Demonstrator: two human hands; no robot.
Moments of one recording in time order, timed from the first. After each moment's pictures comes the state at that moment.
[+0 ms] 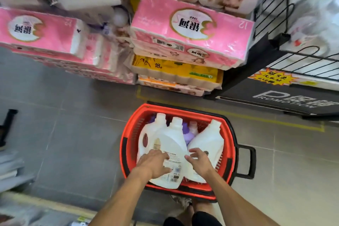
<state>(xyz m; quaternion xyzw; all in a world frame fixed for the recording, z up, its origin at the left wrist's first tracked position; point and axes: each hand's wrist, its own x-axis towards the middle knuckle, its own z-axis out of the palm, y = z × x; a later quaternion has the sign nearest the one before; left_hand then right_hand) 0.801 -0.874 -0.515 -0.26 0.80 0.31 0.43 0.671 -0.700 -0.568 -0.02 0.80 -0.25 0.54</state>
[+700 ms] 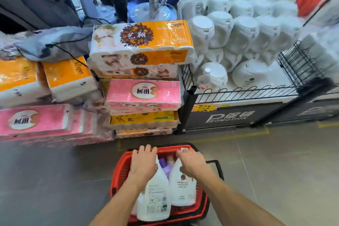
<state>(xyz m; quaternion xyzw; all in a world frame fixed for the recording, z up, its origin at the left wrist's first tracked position) 0.713 -0.877 -0.317 -0.17 0.96 0.03 0.22 0.606 -0.707 -0.316 -0.36 0.87 0.06 0.31</state>
